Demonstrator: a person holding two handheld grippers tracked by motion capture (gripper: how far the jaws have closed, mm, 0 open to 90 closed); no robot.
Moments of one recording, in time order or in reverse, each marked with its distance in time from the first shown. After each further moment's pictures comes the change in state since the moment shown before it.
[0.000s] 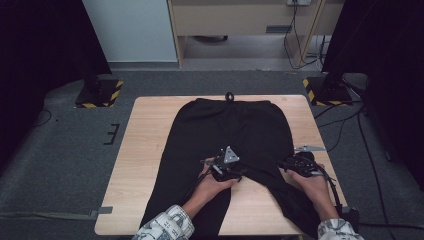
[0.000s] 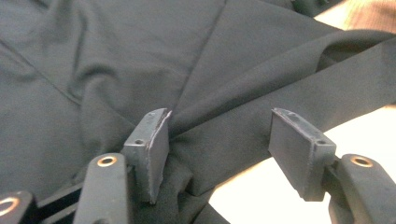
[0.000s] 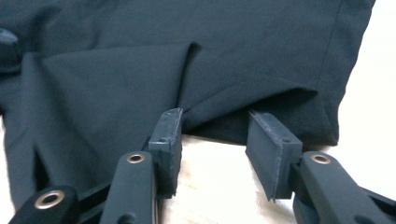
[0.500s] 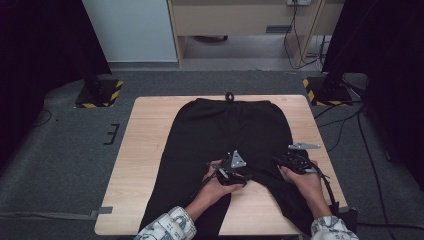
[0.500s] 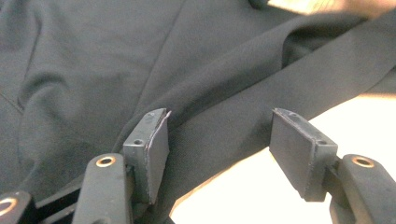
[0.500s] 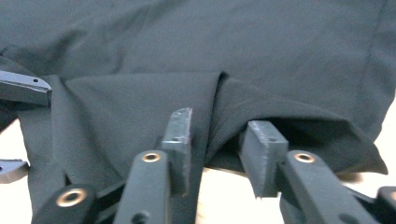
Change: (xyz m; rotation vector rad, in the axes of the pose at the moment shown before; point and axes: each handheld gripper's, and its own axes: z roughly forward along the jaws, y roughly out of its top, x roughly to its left) left arm -0.020 0.005 0.008 0.035 -0.013 0.073; right arm 0.014 0.010 0.010 -0.026 0.022 -0.037
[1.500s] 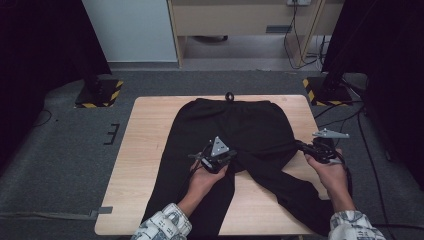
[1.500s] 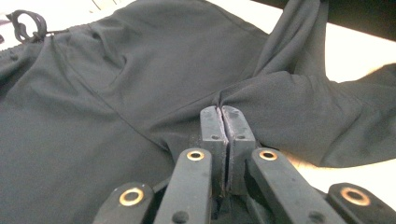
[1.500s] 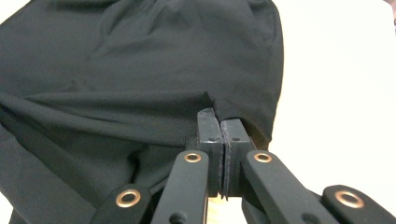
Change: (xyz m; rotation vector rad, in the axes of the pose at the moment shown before) left arm 0.039 0.008 -0.052 -0.163 0.068 -0.098; right arm -0.036 0.034 -0.060 -0.087 -0.088 -0.034
